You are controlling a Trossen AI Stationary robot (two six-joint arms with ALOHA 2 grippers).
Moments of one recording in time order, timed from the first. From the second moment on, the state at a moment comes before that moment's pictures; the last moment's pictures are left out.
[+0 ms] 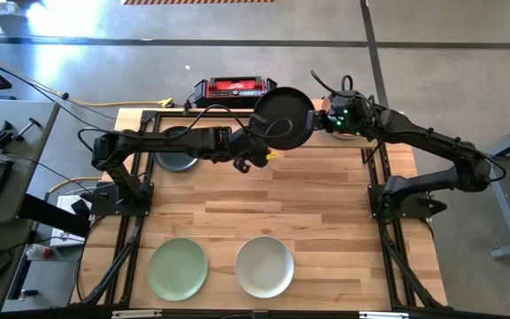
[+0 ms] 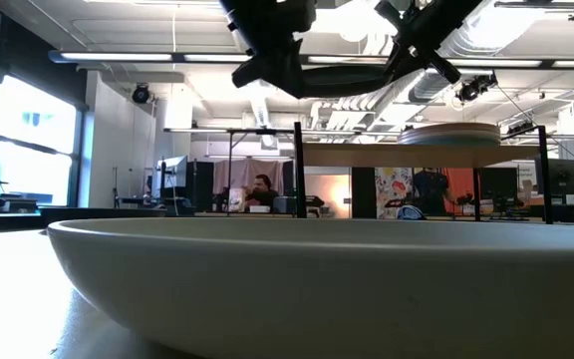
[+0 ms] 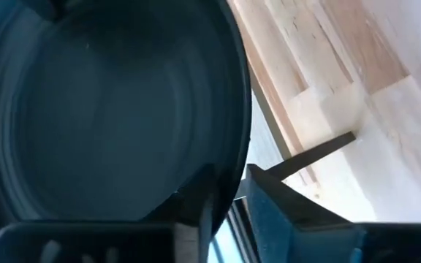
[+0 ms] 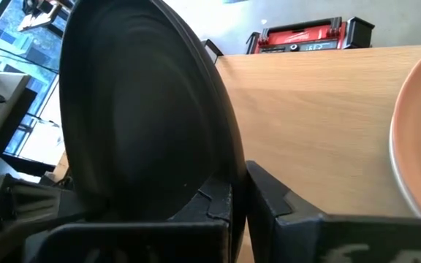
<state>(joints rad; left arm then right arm) 0.12 1.73 1.51 -0.54 -0.49 0.96 -0.47 1.16 1.13 -0.58 0.18 0.84</state>
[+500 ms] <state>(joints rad) 0.08 1.69 1.51 -0.60 -0.77 0.80 -0.60 1.16 1.13 -0.59 0.20 0.80</state>
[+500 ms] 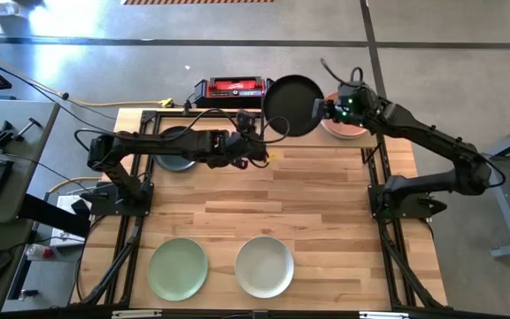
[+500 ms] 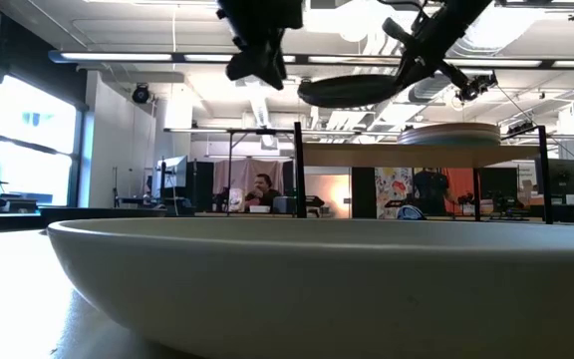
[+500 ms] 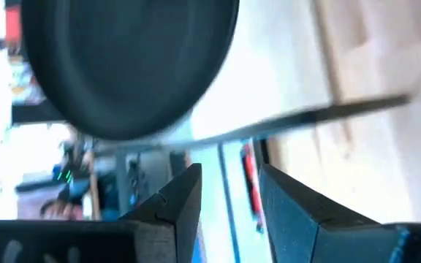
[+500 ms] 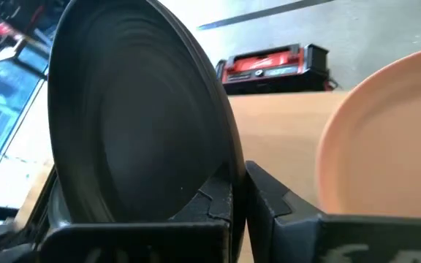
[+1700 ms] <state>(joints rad) 0.17 1.47 1.51 -0.67 -0.88 0.53 -0.68 1.33 1.13 -0.65 0.12 0.68</state>
